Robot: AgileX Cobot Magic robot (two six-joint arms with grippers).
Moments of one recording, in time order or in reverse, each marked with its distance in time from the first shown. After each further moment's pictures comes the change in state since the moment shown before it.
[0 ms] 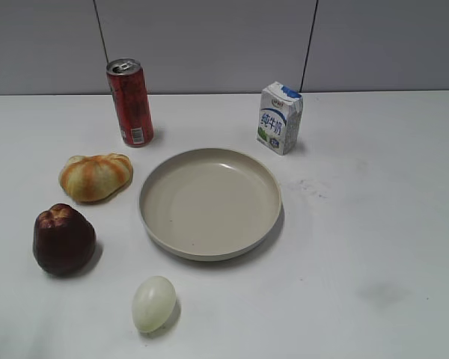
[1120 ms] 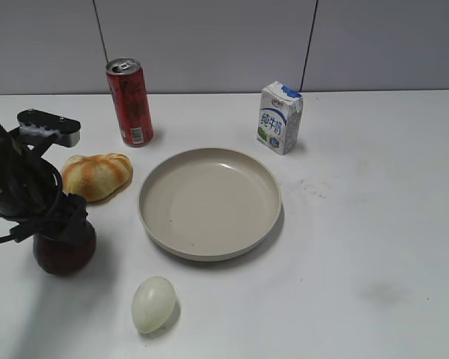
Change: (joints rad) left arm -0.224 0.970 -0.185 0.081 -0.114 0.053; right arm 0.000 0.000 0.000 0.000 0.000 0.000
